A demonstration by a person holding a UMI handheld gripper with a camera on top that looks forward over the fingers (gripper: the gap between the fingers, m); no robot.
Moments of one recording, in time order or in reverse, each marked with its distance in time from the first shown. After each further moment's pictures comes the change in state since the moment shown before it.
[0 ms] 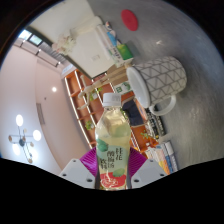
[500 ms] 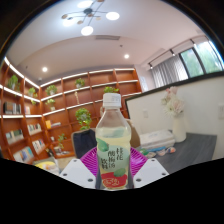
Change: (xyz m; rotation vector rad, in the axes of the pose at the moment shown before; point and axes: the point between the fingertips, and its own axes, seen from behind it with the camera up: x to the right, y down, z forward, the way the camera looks) arm -0.096 -0.120 0.000 0.167 0.304 -1.759
